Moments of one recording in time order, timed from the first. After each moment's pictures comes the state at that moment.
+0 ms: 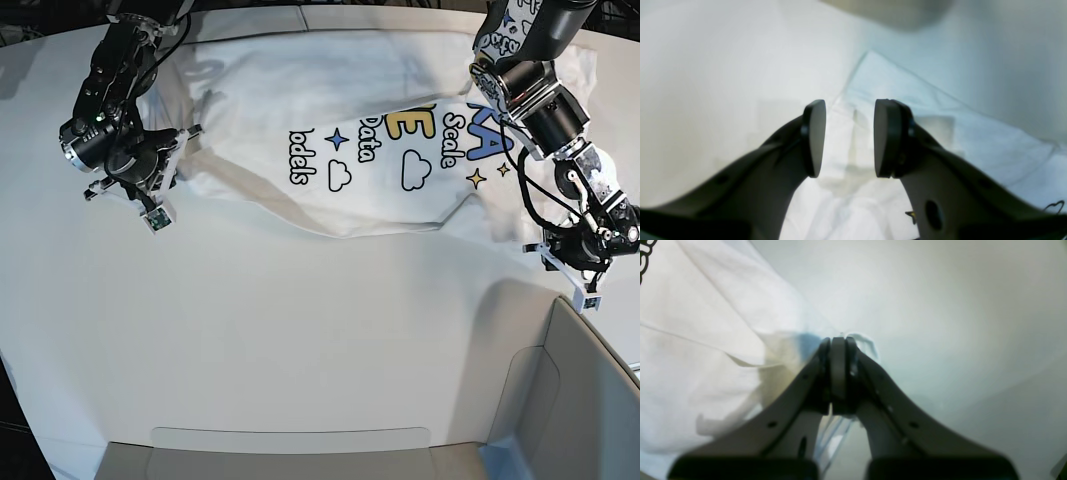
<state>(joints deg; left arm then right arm) -24.7 -11.9 -36.4 77.9 -0.3 -33.5 73.5 -2.9 0.2 17.5 115.0 9.6 44.4 -83.2</state>
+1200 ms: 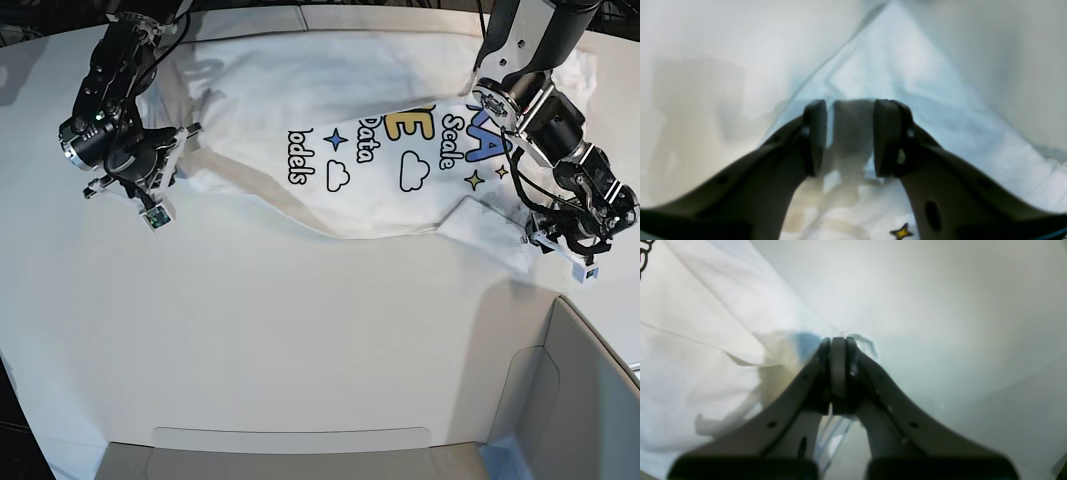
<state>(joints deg) -28.5 -11.8 -49.2 61.3 0.6 -33.5 69.1 -3.4 0.3 17.5 115.0 9.6 44.4 -83.2</state>
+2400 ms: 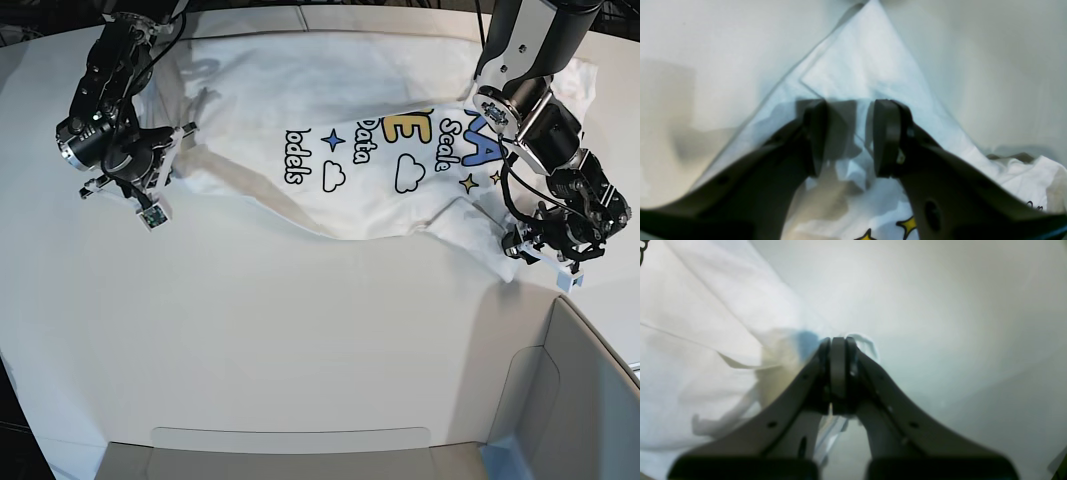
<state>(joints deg) -29.7 -11.2 -49.2 55.4 -8.1 -33.5 70.6 -3.4 1.4 17.5 115.0 9.6 44.4 -83.2</state>
